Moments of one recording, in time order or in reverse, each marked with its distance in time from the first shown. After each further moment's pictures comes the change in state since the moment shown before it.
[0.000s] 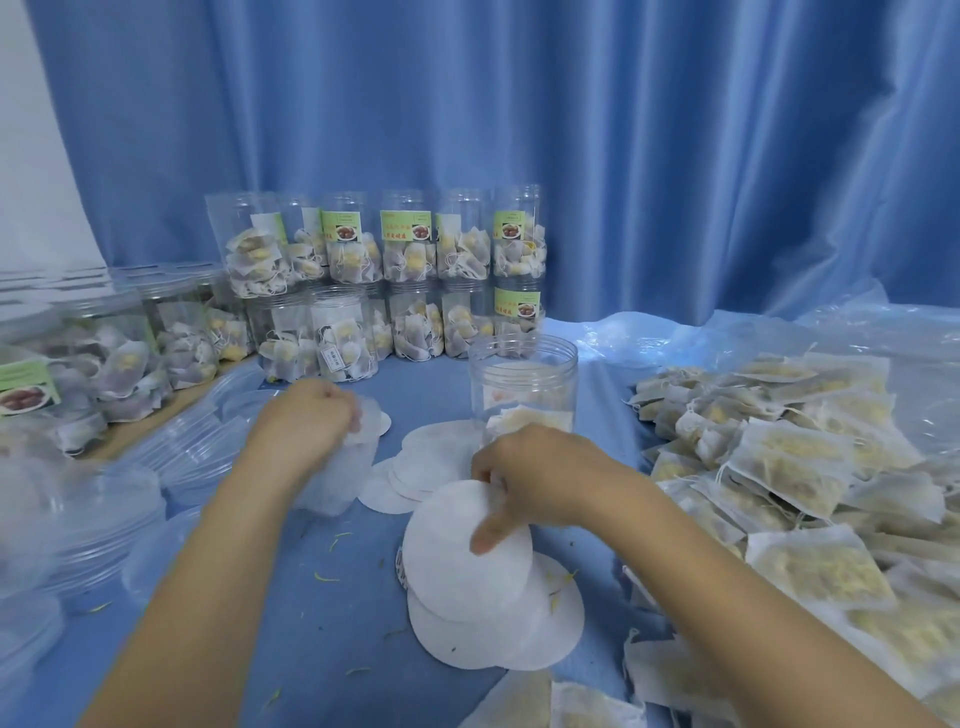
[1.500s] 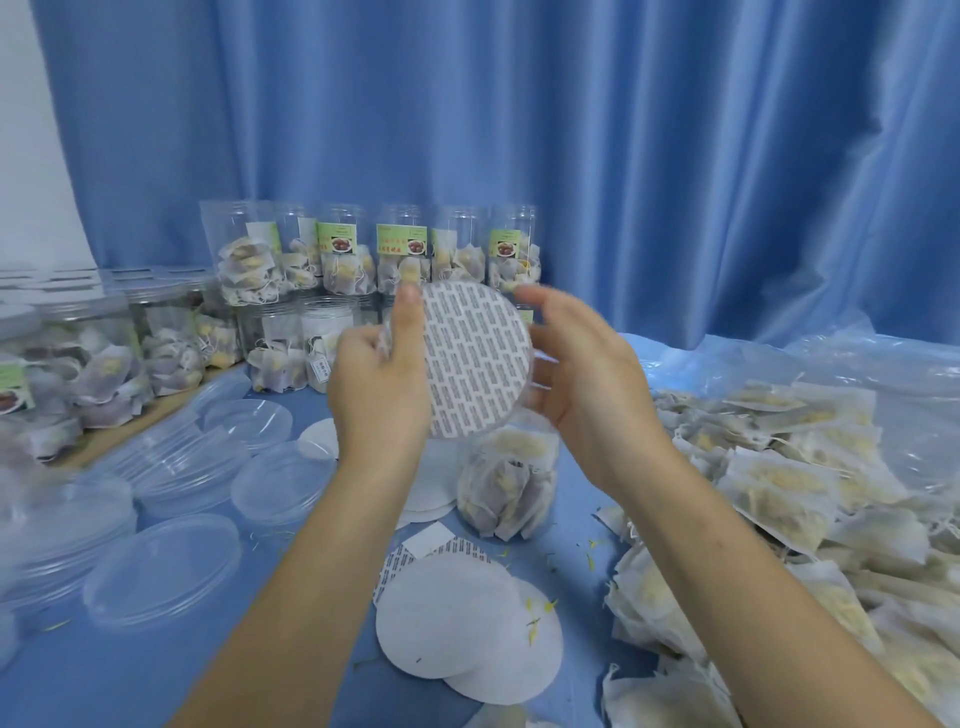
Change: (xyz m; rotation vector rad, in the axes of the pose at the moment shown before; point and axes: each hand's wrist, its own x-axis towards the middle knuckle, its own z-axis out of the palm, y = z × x) left_hand -0.037 0.074 0.043 -0.609 0.350 0.239; right_hand -0.019 0.000 -0.048 1.513 0.674 -0.143
